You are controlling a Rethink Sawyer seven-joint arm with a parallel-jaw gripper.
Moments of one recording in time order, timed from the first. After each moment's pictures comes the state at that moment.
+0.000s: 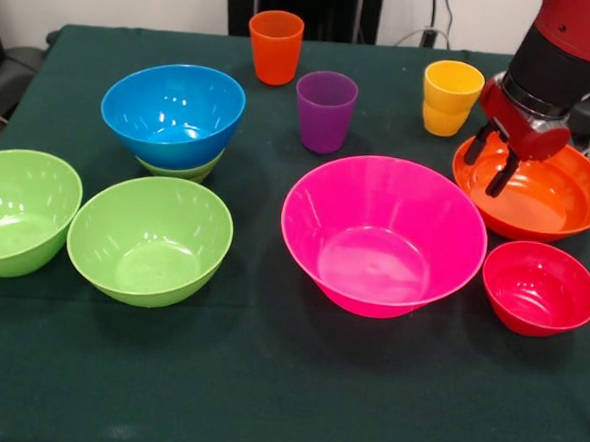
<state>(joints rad) 0.45 -0.22 -0.45 1.46 0.53 0.47 2.82</state>
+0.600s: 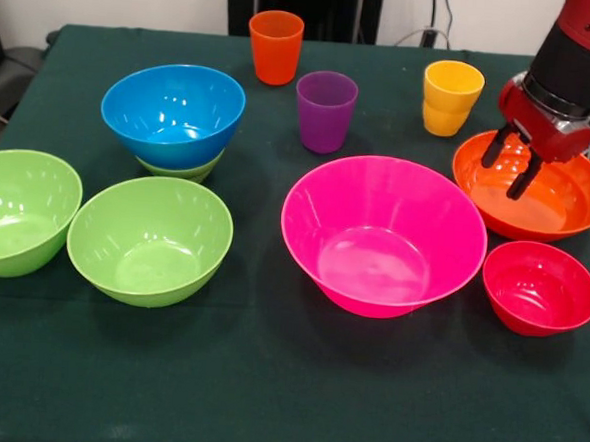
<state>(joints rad) 0.46 -0.22 -0.45 1.42 0.49 0.49 2.82</state>
